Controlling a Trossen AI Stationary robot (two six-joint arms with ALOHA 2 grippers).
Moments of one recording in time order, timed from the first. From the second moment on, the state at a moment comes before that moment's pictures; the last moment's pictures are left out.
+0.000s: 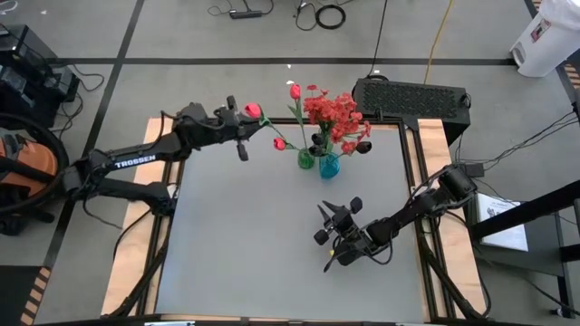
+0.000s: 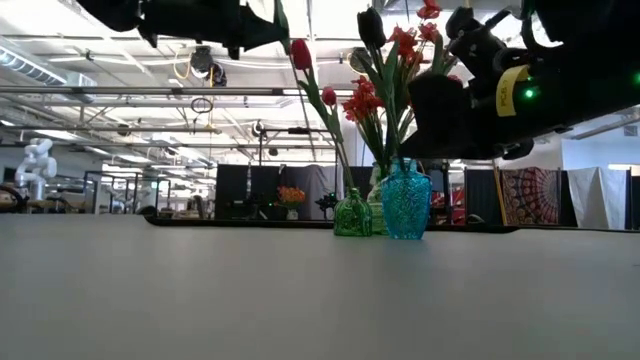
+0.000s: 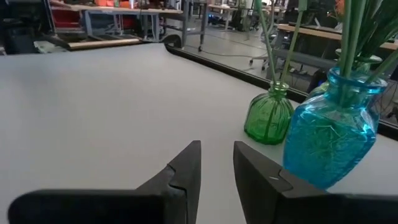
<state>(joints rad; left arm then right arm) 0.50 1.13 0.80 0.39 0.27 0.17 0.50 1.81 0.72 0.35 1.29 0.69</state>
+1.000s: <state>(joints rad) 0.49 1.40 0.90 0.56 0.32 0.08 0.50 1.81 0.72 0.31 1.26 0.70</state>
